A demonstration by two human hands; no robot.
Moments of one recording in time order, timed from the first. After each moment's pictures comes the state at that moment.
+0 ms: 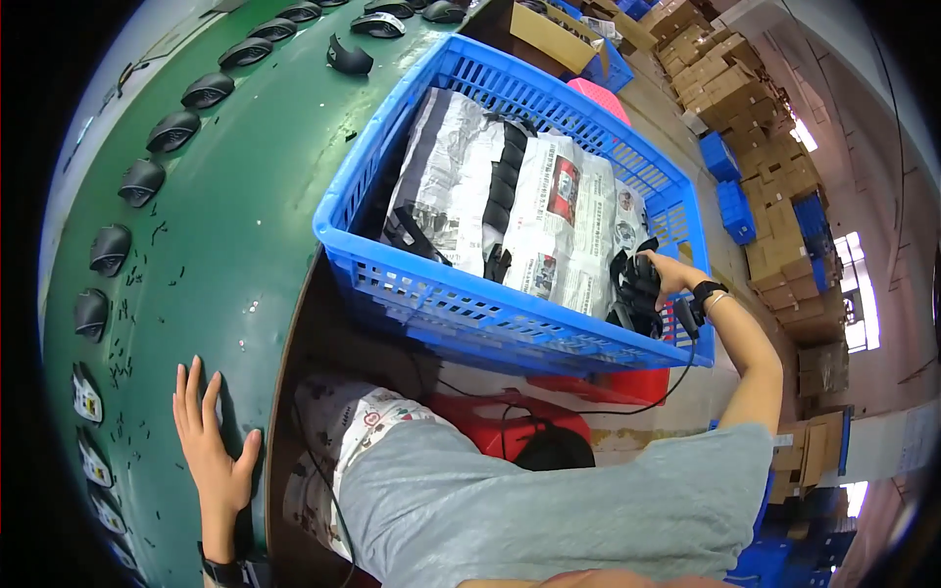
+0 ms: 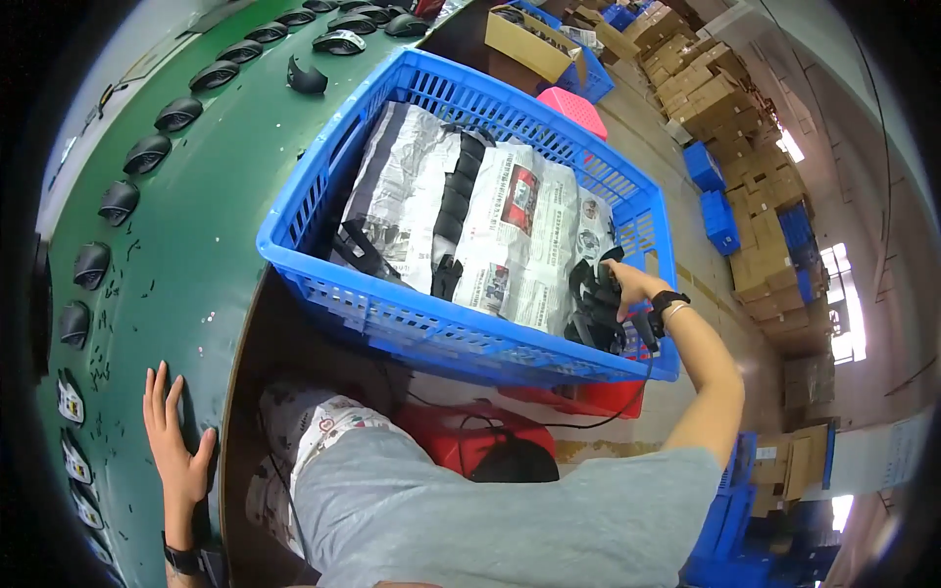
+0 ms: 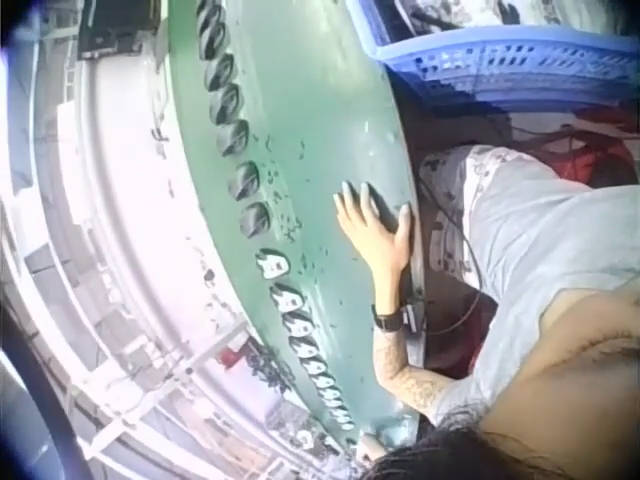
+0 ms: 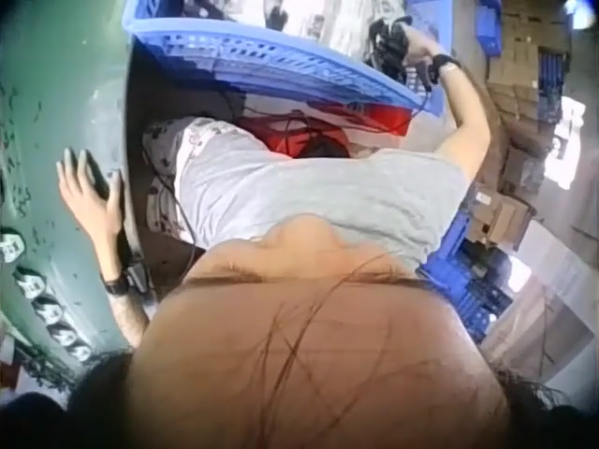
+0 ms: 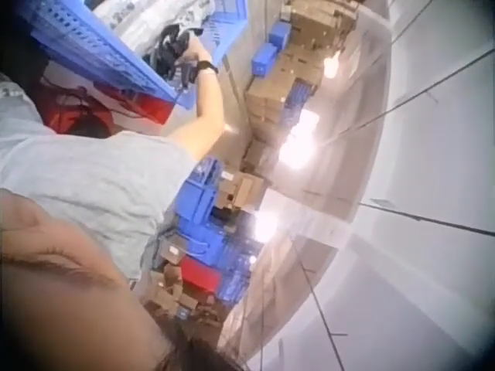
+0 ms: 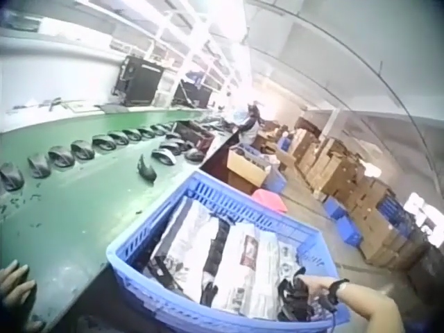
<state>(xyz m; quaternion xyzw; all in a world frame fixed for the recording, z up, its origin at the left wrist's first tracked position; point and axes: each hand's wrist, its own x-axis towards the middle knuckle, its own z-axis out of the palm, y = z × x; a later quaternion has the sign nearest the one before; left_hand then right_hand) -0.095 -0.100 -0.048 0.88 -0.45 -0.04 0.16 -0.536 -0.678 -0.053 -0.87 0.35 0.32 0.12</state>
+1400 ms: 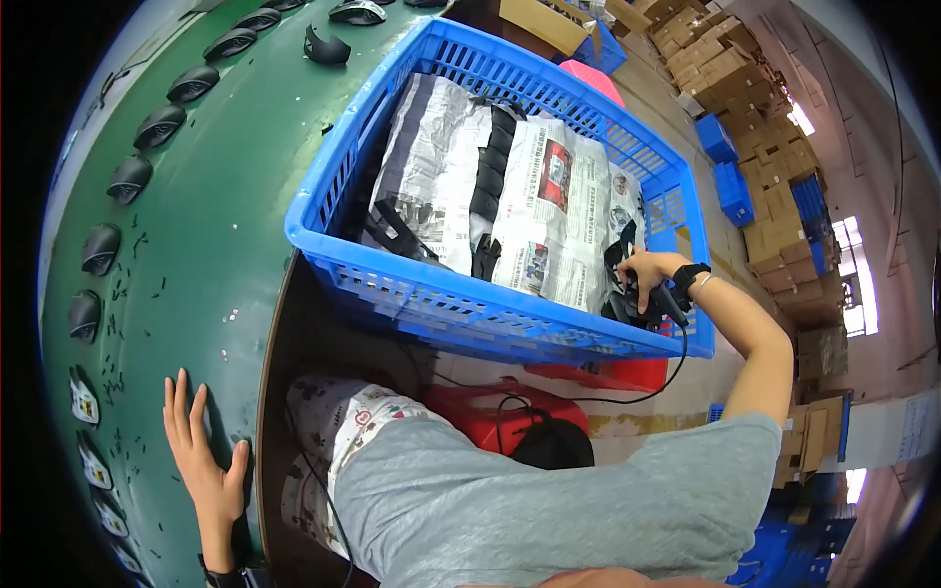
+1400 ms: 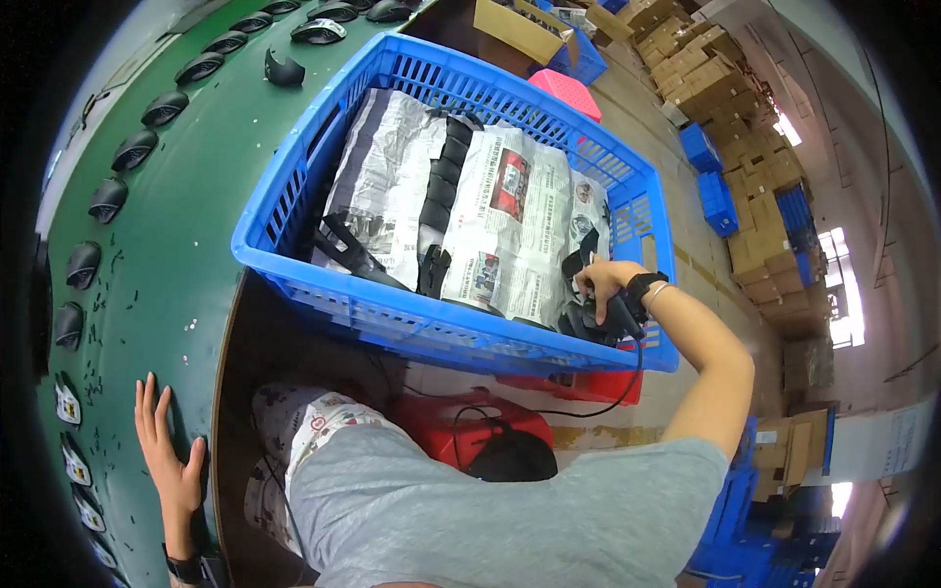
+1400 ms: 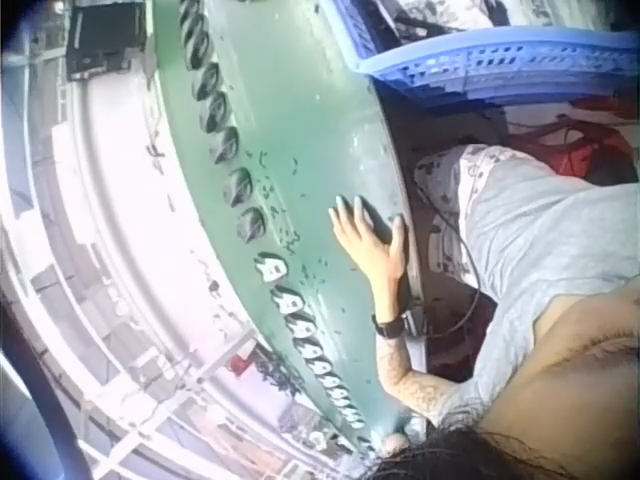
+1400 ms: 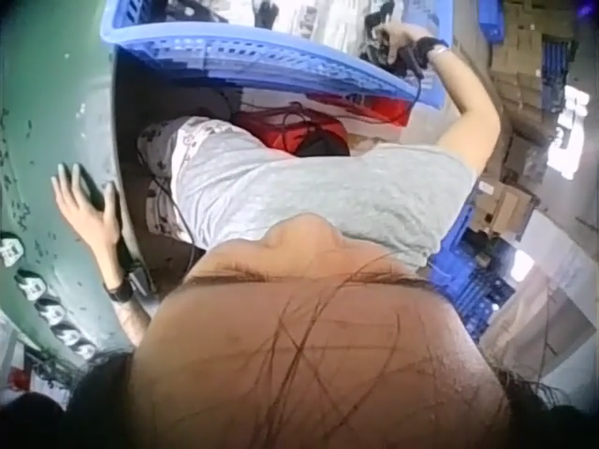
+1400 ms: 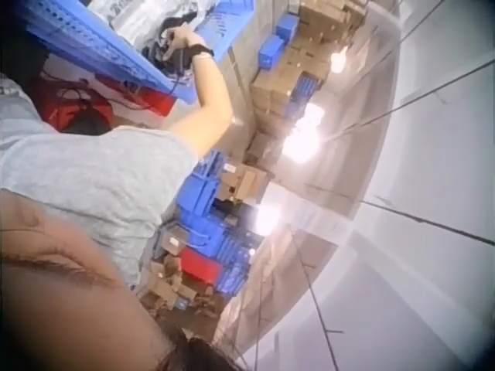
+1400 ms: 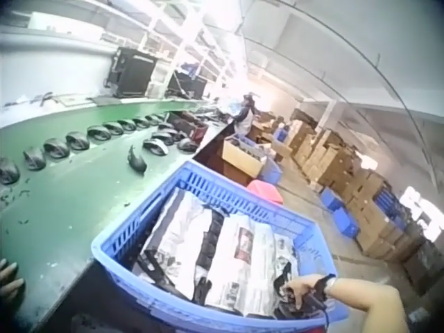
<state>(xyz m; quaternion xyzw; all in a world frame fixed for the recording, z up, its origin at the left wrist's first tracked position) -0.091 -0.101 -0.048 0.87 -0.46 -0.03 0.15 -0.476 -0.638 -0.048 -0.77 0.36 0.52 0.11</state>
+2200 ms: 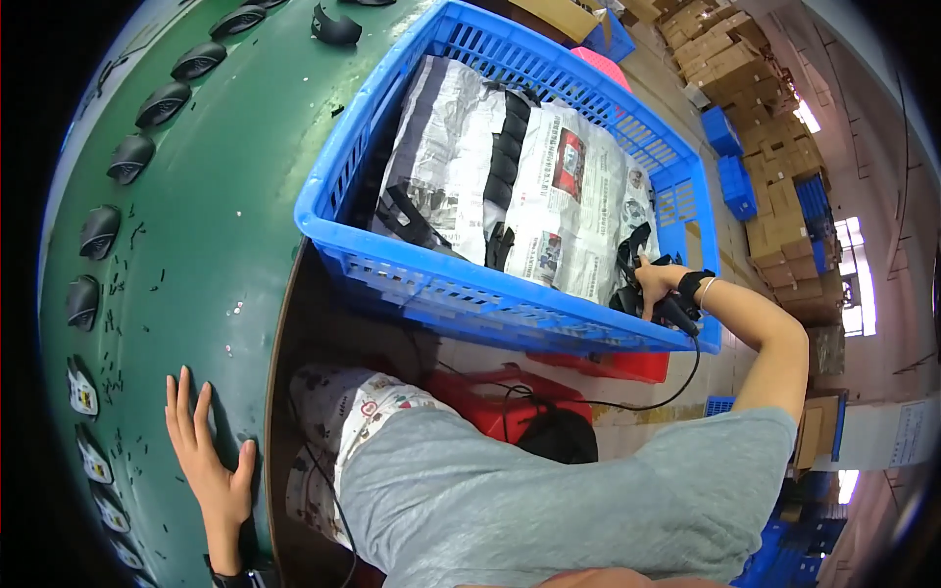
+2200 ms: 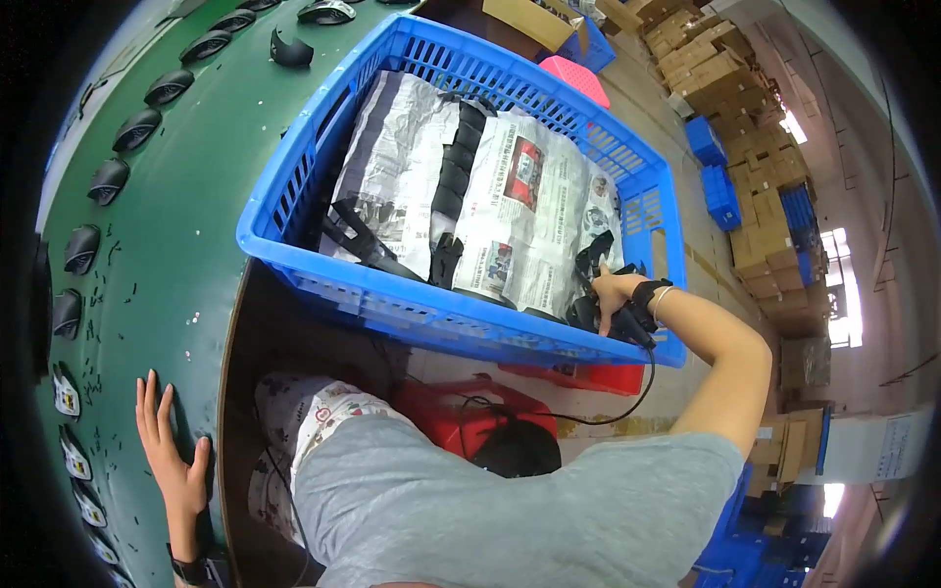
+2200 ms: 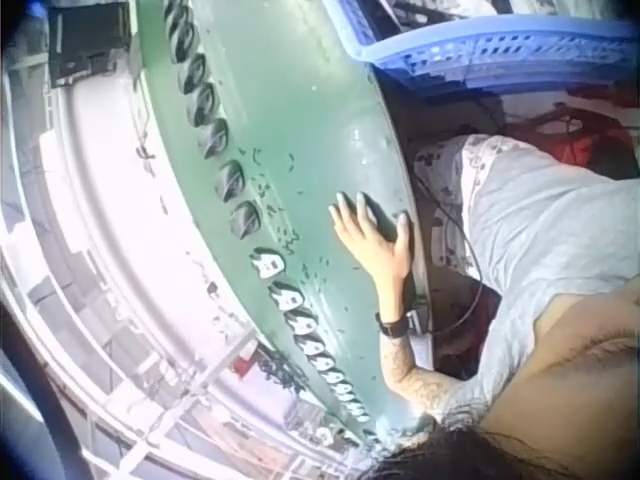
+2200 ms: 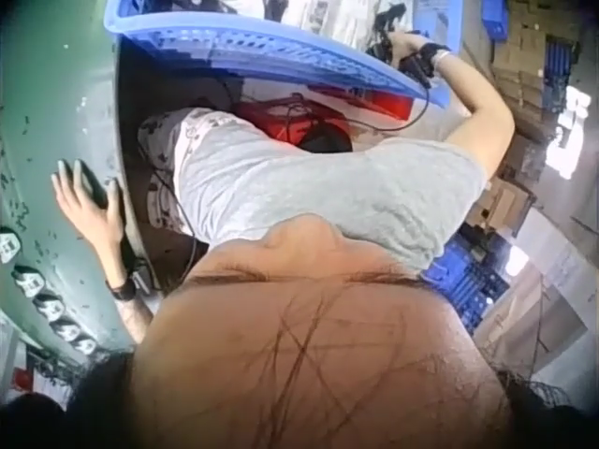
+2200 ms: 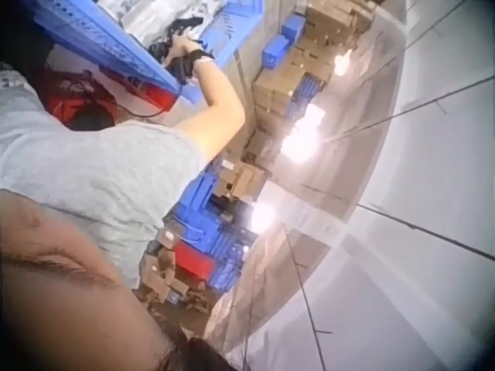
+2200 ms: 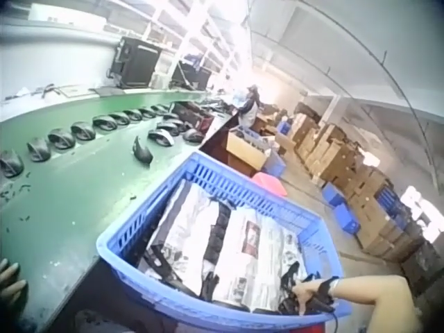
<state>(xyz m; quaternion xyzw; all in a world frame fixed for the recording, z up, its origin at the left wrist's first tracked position) -0.086 -0.098 -0.050 0.87 -0.47 -0.03 0.13 -0.481 -0.618 -0.070 -0.70 0.37 0.60 0.08</state>
